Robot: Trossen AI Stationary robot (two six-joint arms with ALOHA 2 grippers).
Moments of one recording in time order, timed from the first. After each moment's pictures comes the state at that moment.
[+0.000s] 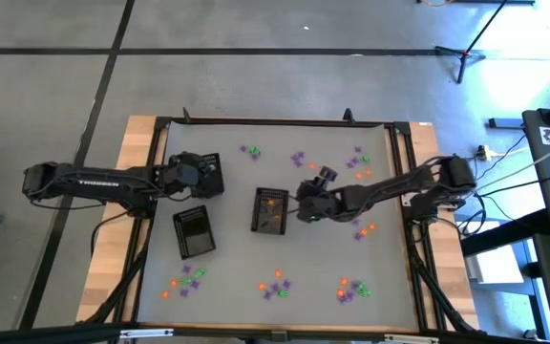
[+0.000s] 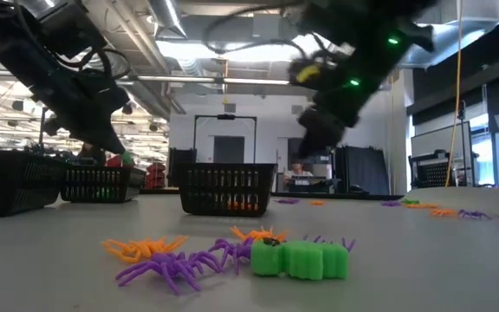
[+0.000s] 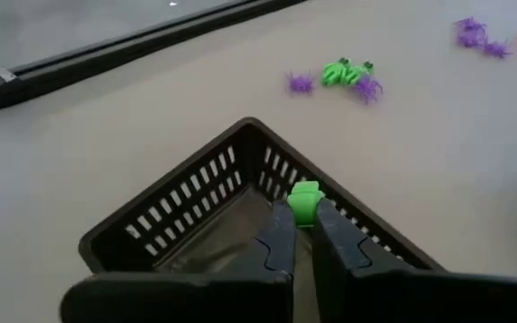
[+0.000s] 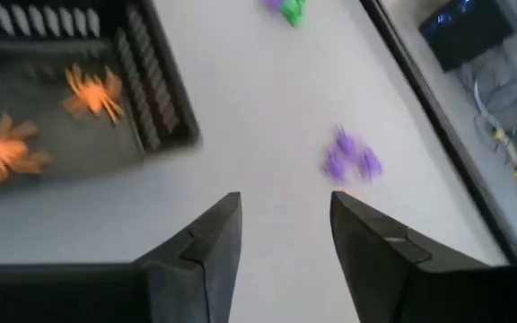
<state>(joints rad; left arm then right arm) 0.16 0.80 0.33 -0.35 -0.61 -0.65 0.14 1.68 0.97 -0.34 0.71 0.27</state>
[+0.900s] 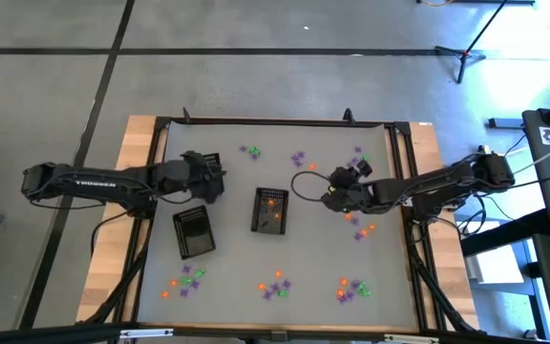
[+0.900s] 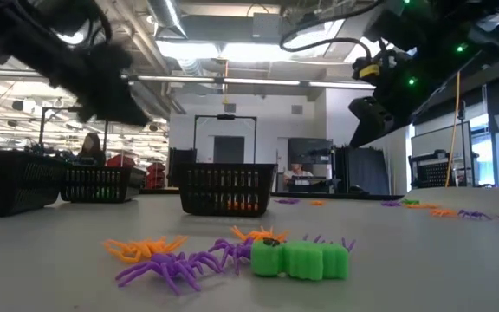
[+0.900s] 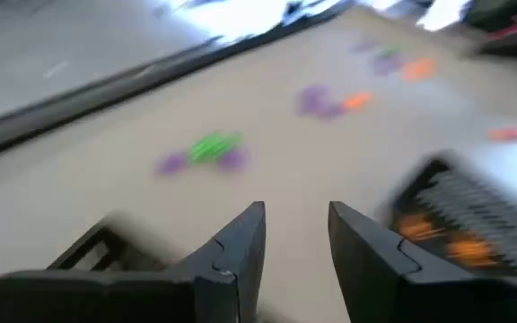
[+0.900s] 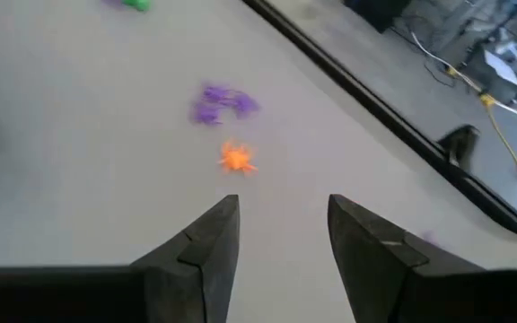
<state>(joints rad) 0.14 0.76 0.33 -0.02 -0.40 -0.40 0.10 1.34 0.68 -0.37 0.85 0.55</state>
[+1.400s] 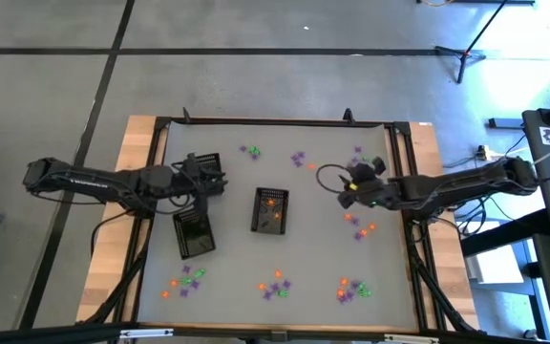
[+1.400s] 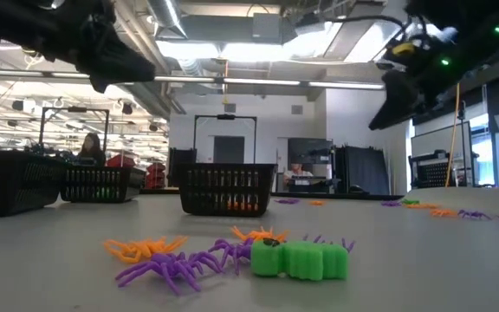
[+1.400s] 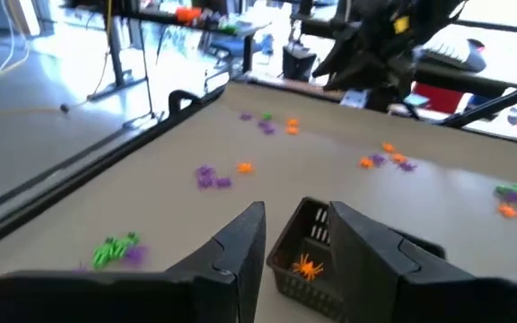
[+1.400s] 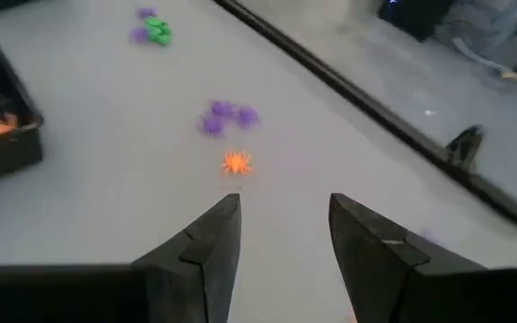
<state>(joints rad) -0.03 0.63 0.32 0.10 -0.37 -0.20 0.10 0.99 0.51 -0.34 0.75 0.47</state>
